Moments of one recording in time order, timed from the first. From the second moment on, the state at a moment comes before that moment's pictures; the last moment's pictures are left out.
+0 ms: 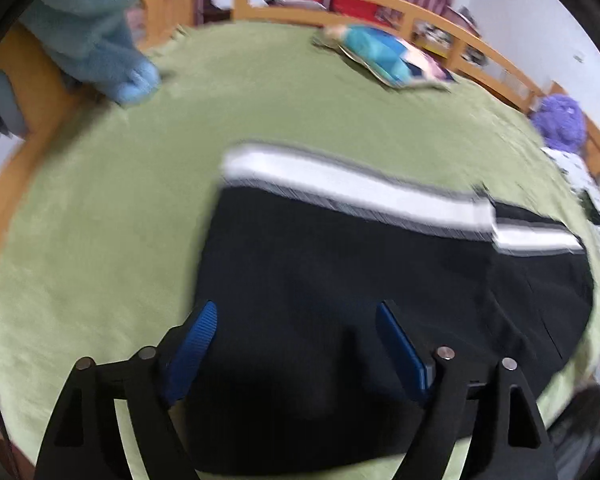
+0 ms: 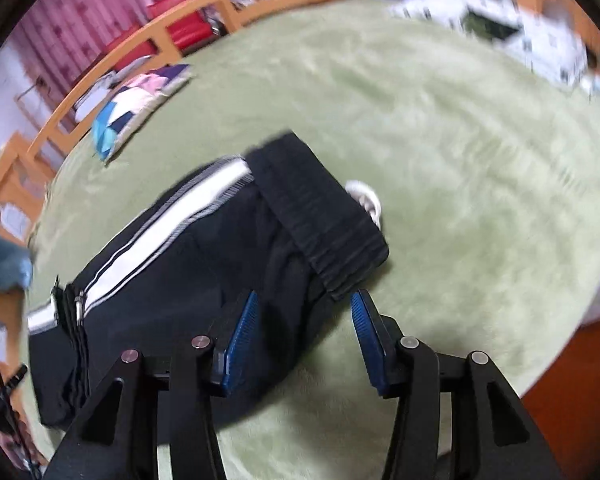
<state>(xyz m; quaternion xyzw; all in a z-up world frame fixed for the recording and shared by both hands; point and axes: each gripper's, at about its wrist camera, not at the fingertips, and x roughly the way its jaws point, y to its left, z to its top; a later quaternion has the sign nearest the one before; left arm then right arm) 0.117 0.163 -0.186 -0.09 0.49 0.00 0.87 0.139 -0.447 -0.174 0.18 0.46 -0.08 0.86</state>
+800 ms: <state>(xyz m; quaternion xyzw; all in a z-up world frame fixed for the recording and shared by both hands) 0.048 0.184 -0.186 -0.15 0.46 0.00 0.87 0.135 -0.113 -0.212 -0.01 0.49 0.25 0.83</state>
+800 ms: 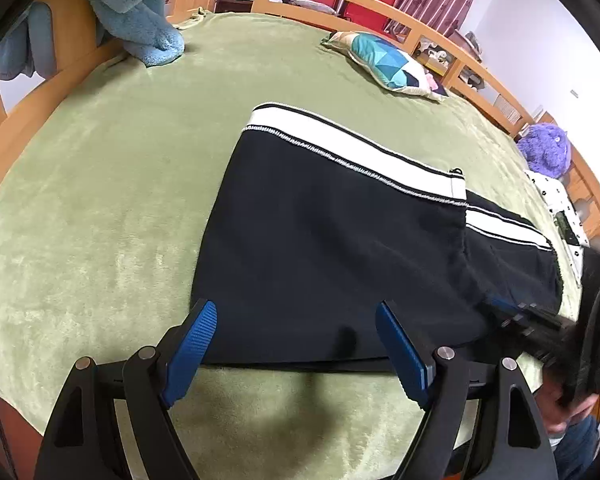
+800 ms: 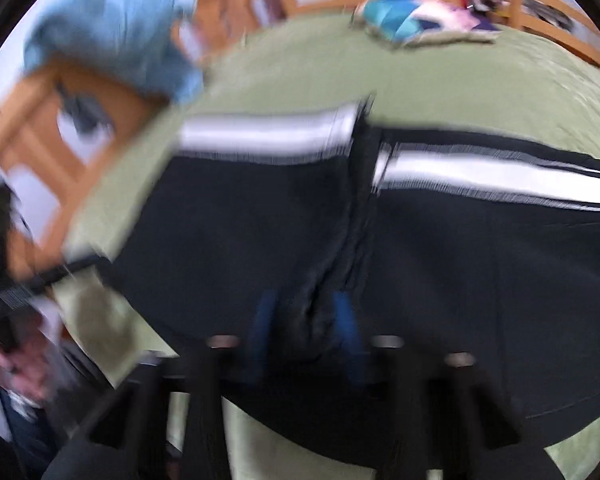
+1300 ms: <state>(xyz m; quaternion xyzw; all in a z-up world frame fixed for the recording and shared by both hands) 0.046 0.196 -0.186 -0.16 0.45 -0.01 0.88 0.098 -0.115 -0.200 -0.02 0.47 0.30 0.83</state>
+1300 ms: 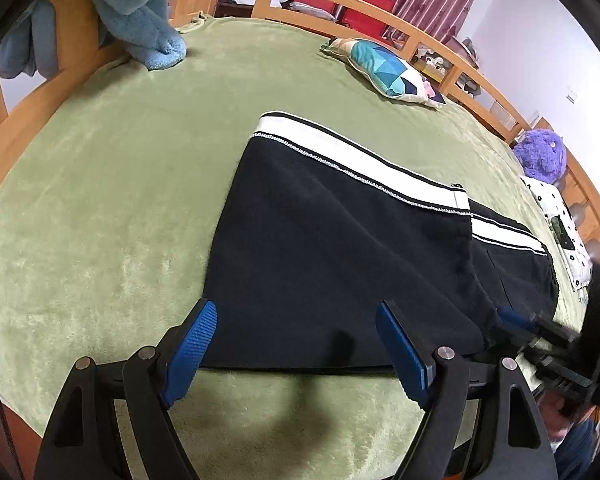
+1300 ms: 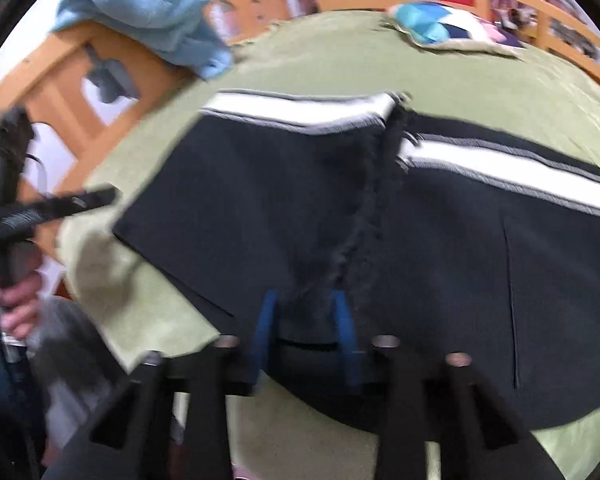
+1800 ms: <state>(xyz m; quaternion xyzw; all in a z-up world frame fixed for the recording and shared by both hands) 0.042 0.204 -0.188 -0.15 0.44 0.01 0.89 0.240 -0.125 -0.207 0.09 0.44 0.24 0.86</state>
